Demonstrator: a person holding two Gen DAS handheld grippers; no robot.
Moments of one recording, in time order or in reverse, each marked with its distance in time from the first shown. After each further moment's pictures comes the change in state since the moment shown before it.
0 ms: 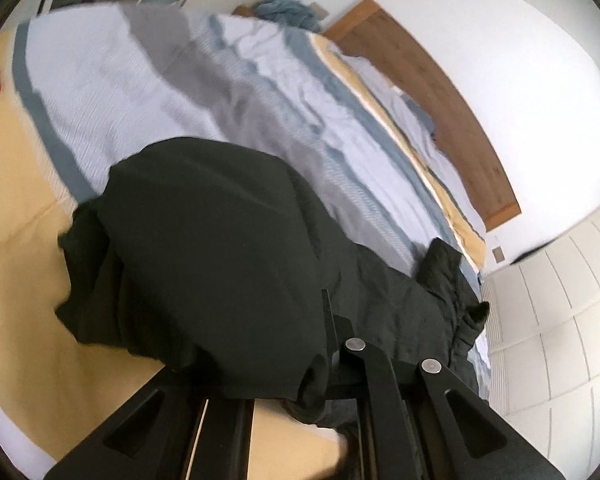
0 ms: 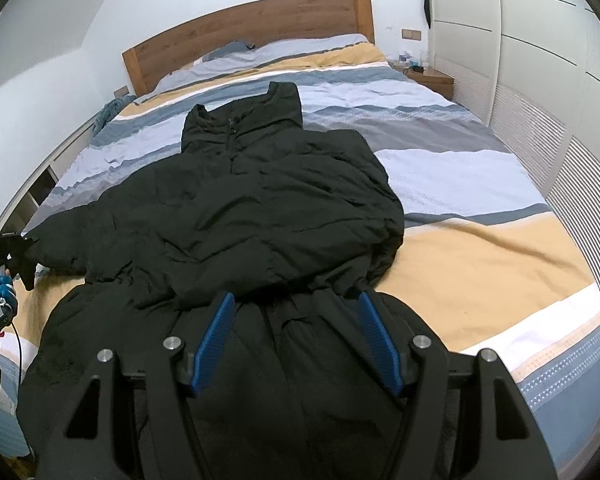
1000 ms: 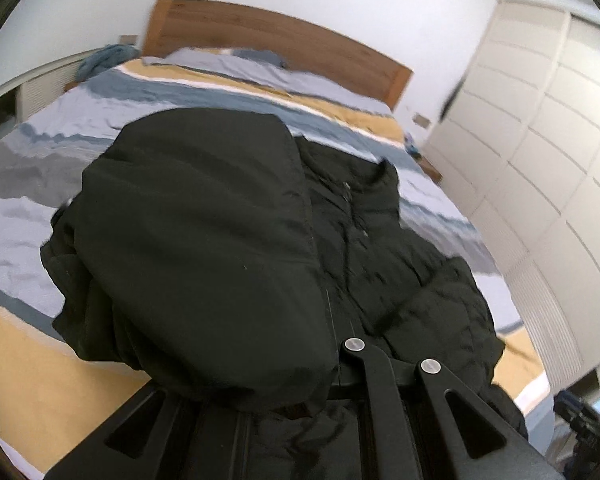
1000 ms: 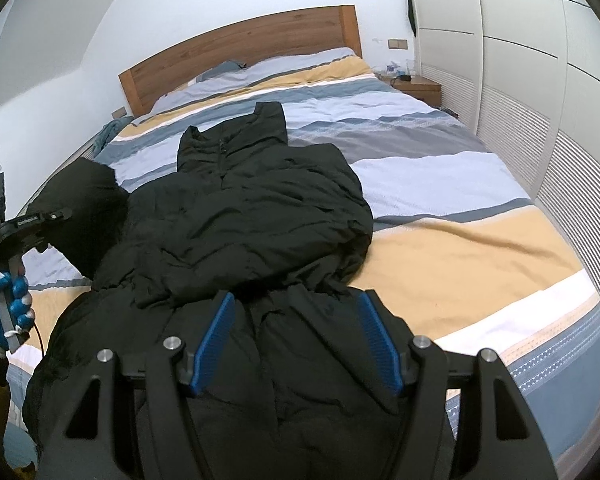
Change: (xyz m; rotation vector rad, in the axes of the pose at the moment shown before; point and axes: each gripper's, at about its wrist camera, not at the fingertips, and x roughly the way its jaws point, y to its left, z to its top) left arm 0.018 -0.205 -0.154 0.631 0.121 -0.107; right arm -0.036 -0.029 -0.013 0.043 -0.056 0.007
